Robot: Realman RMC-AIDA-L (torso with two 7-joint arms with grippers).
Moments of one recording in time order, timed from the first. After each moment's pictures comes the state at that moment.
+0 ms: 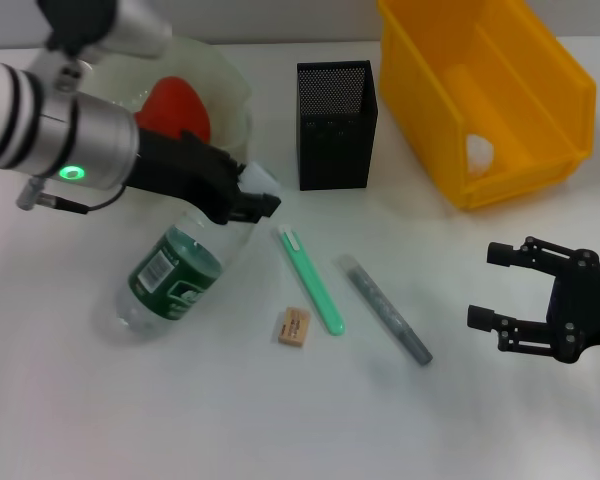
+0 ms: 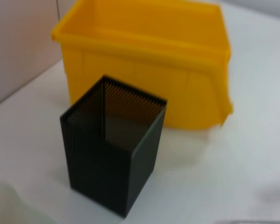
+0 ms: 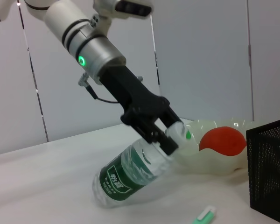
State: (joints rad) left arm -0.55 -2.07 1.35 1.24 2.24 1.32 -2.16; right arm 0.33 2.04 -0.63 -0.50 -1.93 -1.68 0.96
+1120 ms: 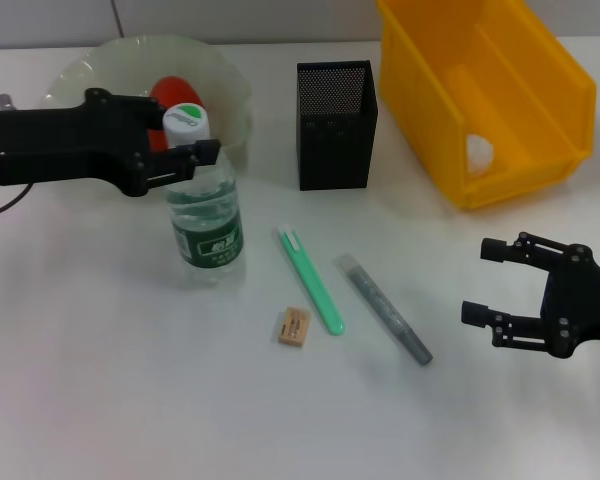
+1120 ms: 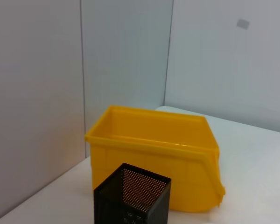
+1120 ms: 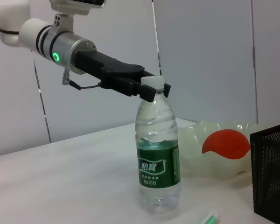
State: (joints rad) left arm -0.35 -2.07 1.05 1.24 1.87 1.44 -1.72; right arm 0.34 2.04 -0.64 -0.50 -1.93 -1.67 0.96
